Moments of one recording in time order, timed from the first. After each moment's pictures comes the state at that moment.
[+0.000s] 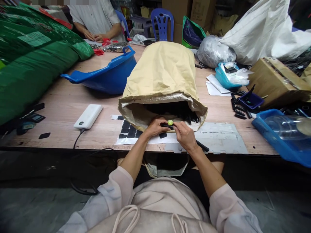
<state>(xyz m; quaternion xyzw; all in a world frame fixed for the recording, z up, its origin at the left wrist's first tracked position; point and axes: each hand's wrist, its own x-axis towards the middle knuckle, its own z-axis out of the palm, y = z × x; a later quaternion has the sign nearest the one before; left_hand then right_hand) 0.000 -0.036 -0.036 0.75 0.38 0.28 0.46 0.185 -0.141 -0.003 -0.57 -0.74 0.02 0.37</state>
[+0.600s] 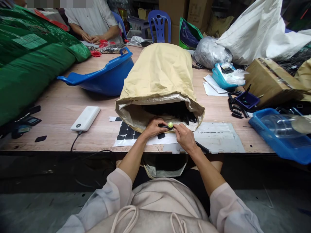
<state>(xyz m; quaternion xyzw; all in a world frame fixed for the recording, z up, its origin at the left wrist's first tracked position) 0.000 -0.038 -0.037 0.74 0.39 0.28 0.46 0.195 -0.146 -0.010 -0.61 -0.73 0.02 0.31</state>
